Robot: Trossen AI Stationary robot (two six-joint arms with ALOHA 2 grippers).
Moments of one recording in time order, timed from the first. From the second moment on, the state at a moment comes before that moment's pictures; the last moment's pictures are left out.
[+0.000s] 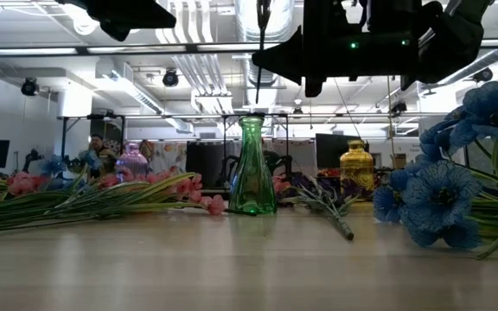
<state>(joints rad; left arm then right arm) -0.35 1.00 0.69 -0.02 -0.59 -0.04 0.01 1.65 0.63 1.13 0.18 -0.02</state>
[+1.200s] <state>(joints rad) -0.35 0.99 0.76 -0.03 -0.59 0.13 0.03 1.64 0.66 1.13 0.18 -0.02</state>
